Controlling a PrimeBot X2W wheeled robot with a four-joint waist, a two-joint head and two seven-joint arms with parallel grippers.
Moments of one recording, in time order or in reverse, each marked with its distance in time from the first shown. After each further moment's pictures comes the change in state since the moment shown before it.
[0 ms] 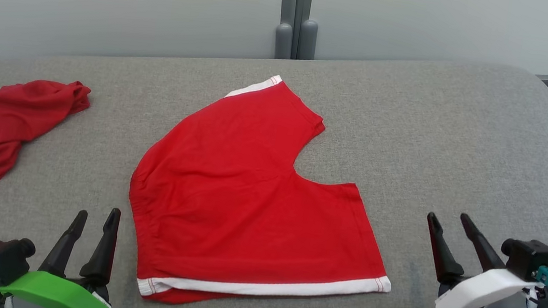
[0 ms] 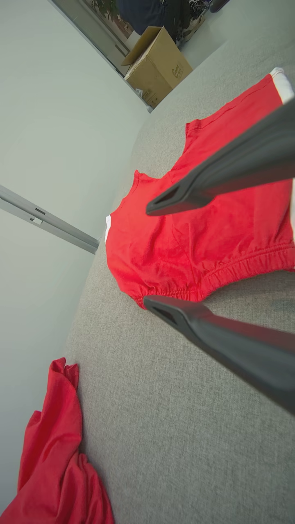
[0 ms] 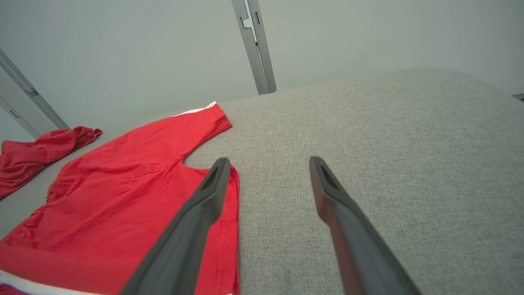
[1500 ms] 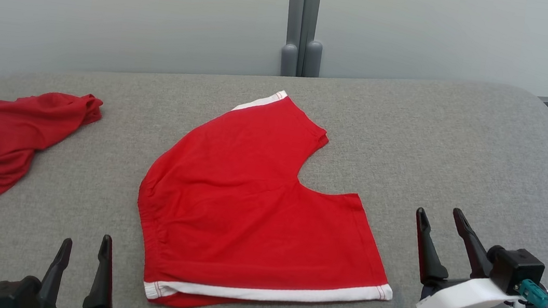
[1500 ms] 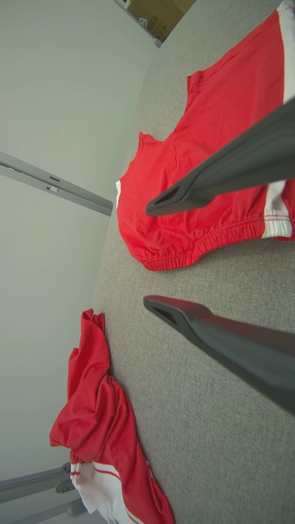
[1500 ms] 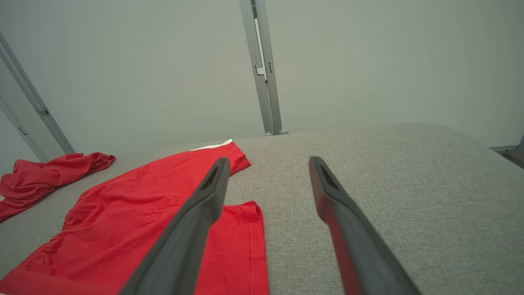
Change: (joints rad) left arm 0.168 -0.121 0.119 -0.157 0.303 0.166 -0.003; right arm 0.085 0.082 -0.046 -0.204 -0.161 -0.111 0.000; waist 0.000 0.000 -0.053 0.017
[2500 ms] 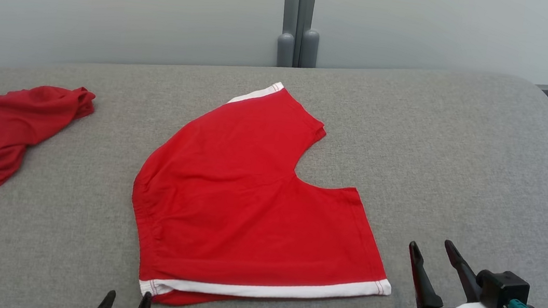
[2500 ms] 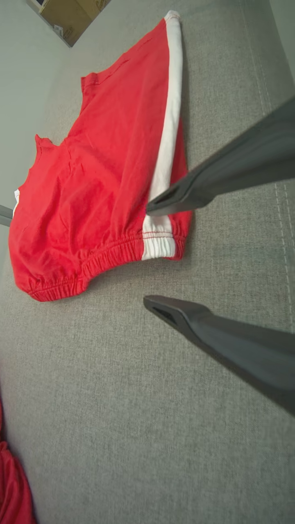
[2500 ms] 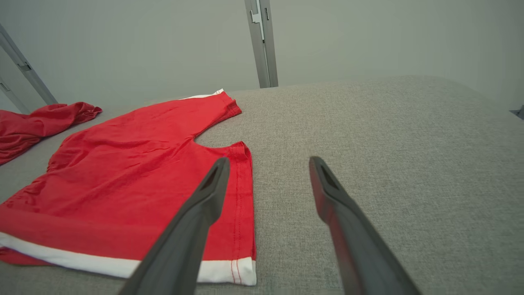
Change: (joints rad) left arm 0.027 -0.007 -0.091 0.147 0.029 -0.071 0.053; right arm 0.039 -0.012 0.018 0.079 -0.017 0.038 0.000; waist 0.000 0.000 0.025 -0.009
